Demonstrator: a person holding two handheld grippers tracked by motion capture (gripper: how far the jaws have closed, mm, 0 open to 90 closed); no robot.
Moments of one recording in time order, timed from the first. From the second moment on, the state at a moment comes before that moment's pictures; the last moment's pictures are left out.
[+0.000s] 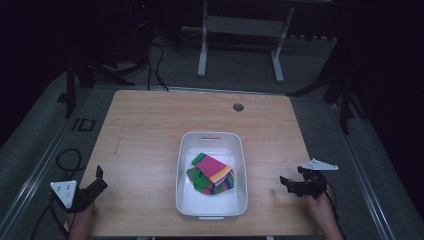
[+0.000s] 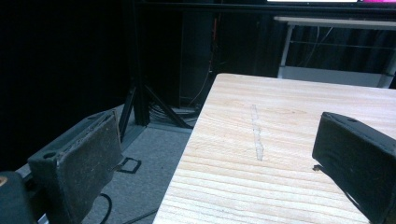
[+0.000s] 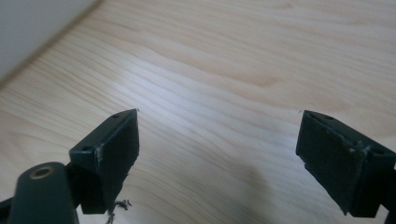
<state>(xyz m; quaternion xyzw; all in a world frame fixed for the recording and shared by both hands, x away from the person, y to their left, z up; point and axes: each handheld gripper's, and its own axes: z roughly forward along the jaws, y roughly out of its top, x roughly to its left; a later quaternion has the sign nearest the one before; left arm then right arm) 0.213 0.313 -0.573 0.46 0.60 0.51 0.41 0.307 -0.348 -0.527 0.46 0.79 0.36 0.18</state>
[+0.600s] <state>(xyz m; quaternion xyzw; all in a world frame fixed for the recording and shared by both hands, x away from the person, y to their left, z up) 0.213 0.313 -0.573 0.46 0.60 0.50 0.42 0.326 -0.276 -0.442 0.36 0.82 0.42 0.14</state>
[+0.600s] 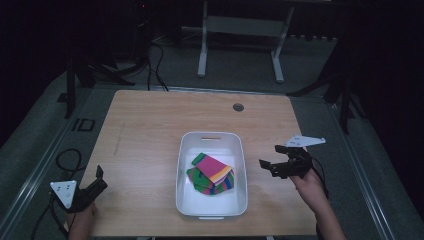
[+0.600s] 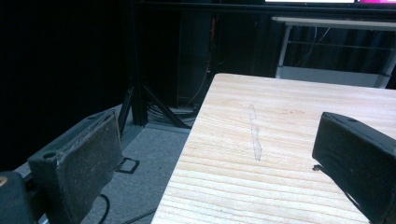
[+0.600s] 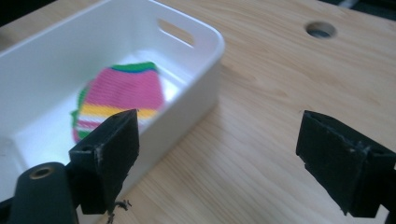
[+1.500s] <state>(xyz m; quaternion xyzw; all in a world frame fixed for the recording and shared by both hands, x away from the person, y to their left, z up) 0.212 0.313 -0.573 0.46 0.60 0.50 0.42 0.346 -0.124 -0.447 0.20 0.92 0.33 0.05</state>
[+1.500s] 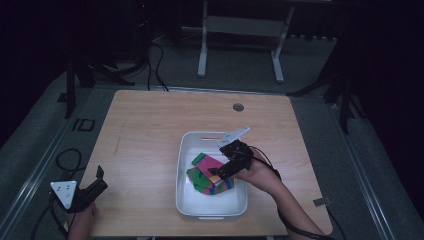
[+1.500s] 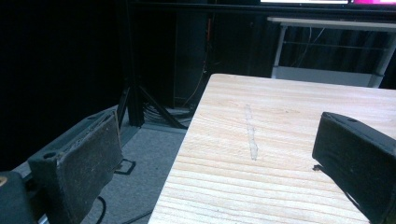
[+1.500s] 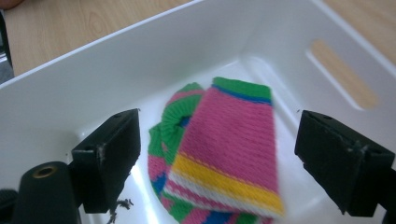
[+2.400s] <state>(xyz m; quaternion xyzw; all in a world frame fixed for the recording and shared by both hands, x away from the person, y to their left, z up) 0.212 0.313 -0.573 0.47 0.59 0.50 0.42 0.347 -0.047 -0.526 0.16 0.98 0.12 0.08</state>
